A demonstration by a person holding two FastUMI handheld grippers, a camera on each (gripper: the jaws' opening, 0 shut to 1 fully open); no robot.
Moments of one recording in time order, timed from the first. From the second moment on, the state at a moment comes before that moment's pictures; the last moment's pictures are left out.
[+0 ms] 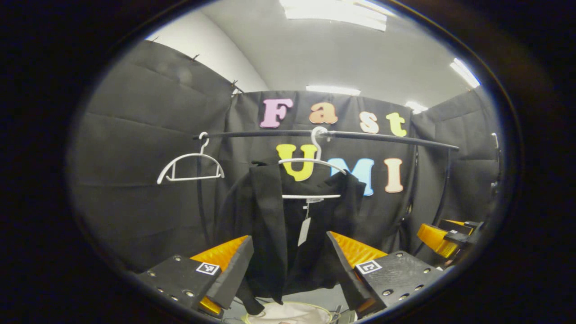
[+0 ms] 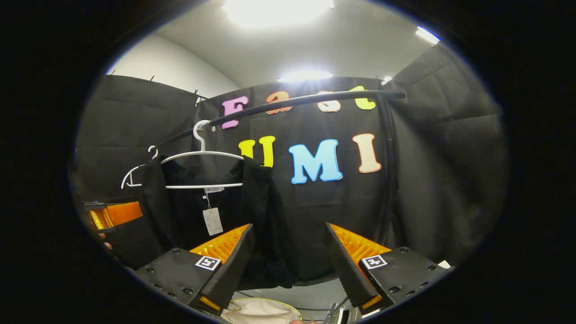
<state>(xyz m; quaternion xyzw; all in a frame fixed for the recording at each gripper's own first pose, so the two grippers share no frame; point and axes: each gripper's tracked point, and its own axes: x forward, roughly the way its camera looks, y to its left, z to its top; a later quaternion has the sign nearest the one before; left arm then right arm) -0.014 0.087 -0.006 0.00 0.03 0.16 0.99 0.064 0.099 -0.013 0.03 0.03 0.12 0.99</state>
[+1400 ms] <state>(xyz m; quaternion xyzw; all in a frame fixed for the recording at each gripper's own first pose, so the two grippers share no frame) 0.120 0.197 -0.017 0.04 0.04 0.35 0.94 0.213 0.219 -0.055 0.05 0.06 0.28 0.96</state>
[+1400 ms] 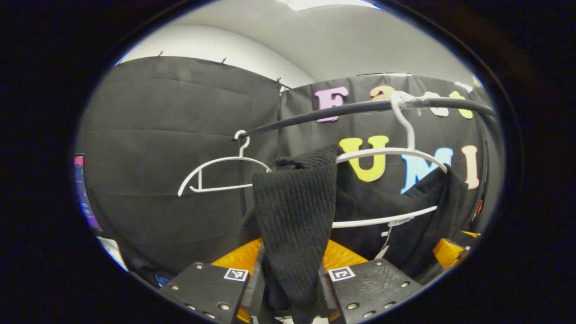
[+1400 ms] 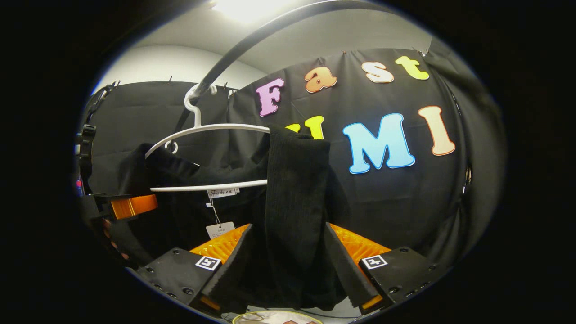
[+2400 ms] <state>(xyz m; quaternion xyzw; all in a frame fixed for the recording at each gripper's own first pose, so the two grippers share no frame) 0.102 0.203 -0.011 -0.03 0.01 0.32 0.95 0.270 0.253 -0.048 0.02 0.05 0.28 0.96</state>
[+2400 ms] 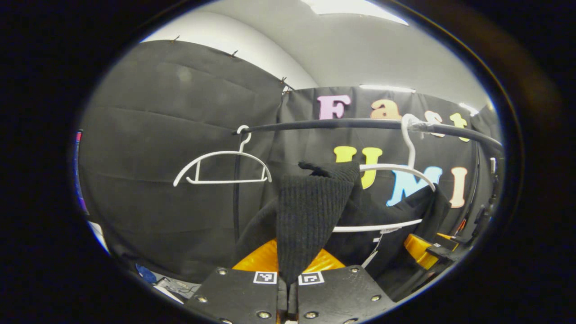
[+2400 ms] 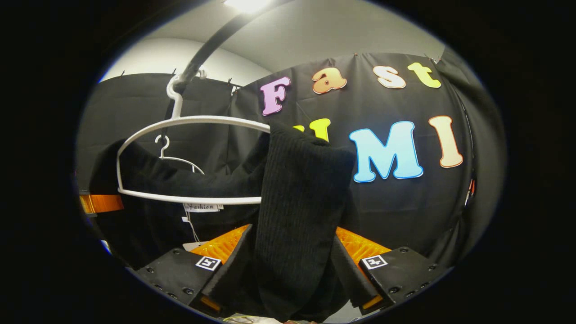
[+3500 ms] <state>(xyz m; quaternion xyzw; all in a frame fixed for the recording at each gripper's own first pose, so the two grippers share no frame) 0.072 0.187 0.017 -0.09 0.04 0.23 0.97 0.318 0.225 -0.038 0.00 0.03 0.31 0.95</state>
